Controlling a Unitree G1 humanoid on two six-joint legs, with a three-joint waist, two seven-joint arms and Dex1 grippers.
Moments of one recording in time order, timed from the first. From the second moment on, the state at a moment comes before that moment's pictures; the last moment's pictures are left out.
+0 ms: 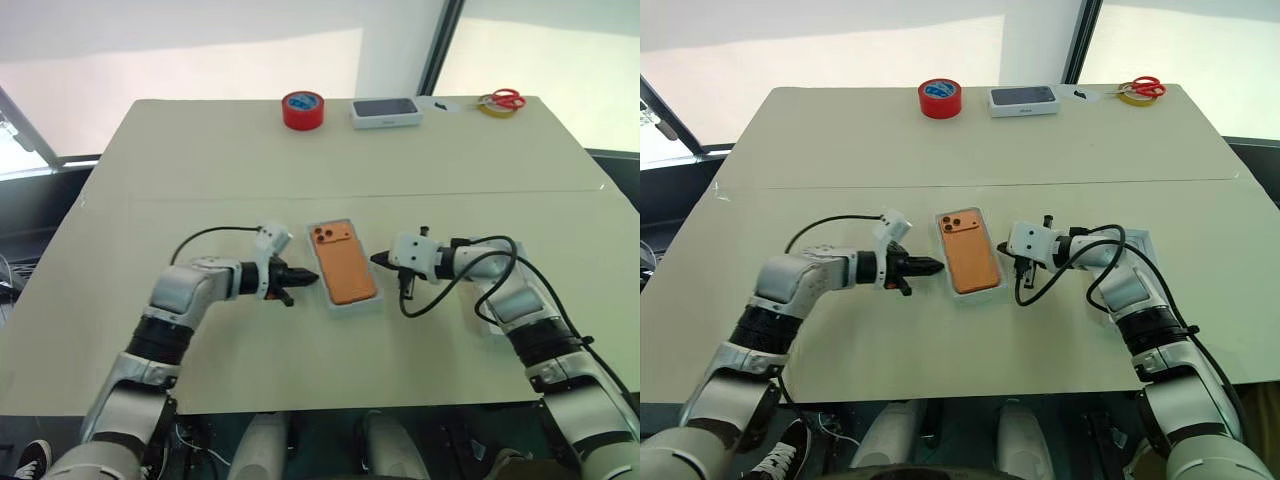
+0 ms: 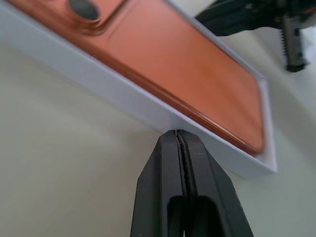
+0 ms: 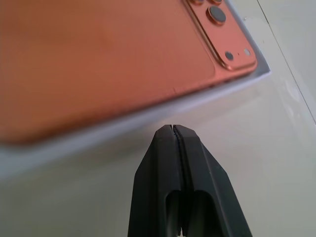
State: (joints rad) left arm -0.61 0.36 -0.22 0.14 -0.49 0.93 -0.85; right arm -0.57 -0.63 0.24 0.36 -0.10 -0.14 0.96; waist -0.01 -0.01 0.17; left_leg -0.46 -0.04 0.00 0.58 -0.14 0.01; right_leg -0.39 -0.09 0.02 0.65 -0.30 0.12
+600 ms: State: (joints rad) left arm -0.88 0.00 -0.30 0.61 -0.29 0.68 -0.92; right arm -0.16 -0.93 -0.02 0.08 -0.03 -0.02 1.02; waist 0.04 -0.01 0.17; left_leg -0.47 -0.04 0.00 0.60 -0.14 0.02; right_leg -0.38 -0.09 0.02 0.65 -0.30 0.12
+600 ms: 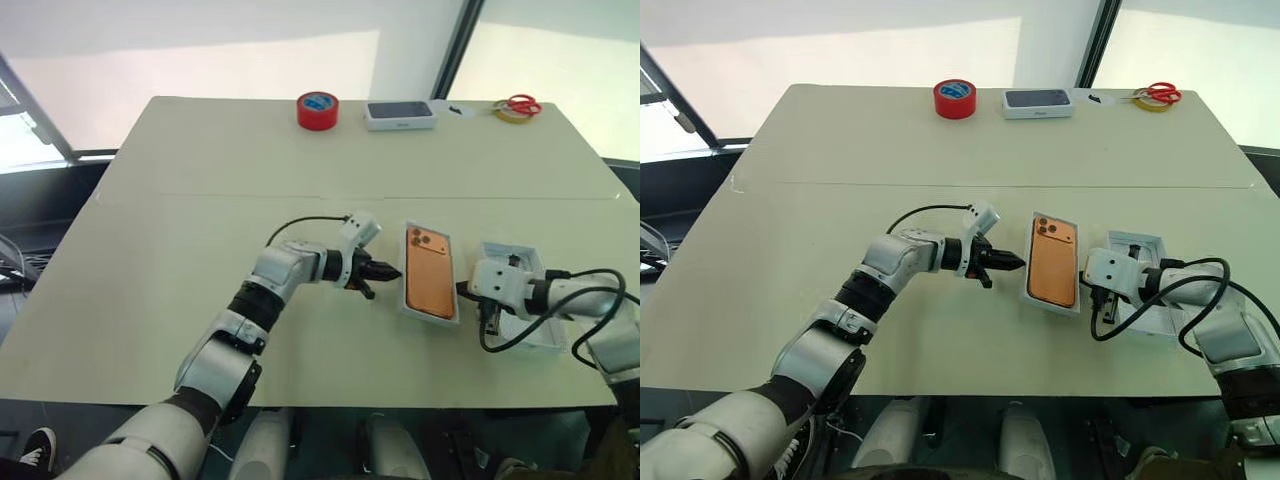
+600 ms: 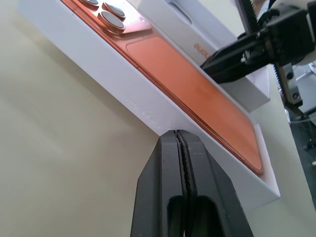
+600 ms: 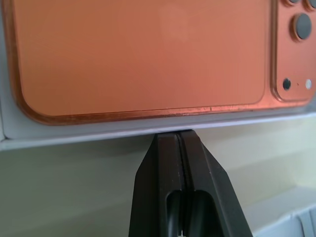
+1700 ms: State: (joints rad) left arm -0.72 0.14 -0.16 0.43 -0.23 0.59 -0.94; right arm -0.04 -1.08 -0.12 0.19 -0.01 -0.14 1.03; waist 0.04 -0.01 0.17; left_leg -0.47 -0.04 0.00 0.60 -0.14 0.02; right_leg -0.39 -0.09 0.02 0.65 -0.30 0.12
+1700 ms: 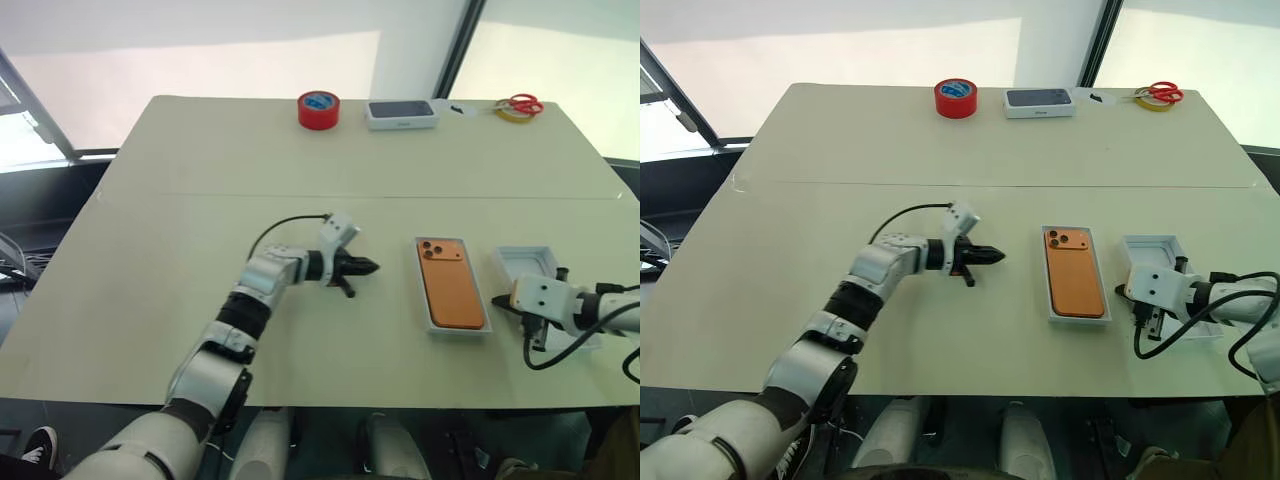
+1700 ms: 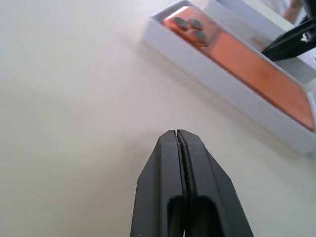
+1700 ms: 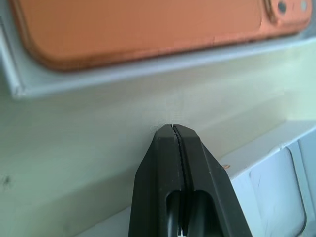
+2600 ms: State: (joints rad) left arm -0.32 0.57 0.01 -0.02 -0.45 0.09 -1.37; right arm 0.00 -1.00 -0.36 -0.31 0.38 1.13 0.72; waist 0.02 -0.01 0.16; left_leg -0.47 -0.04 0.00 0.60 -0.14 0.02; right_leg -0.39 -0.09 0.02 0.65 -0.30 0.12
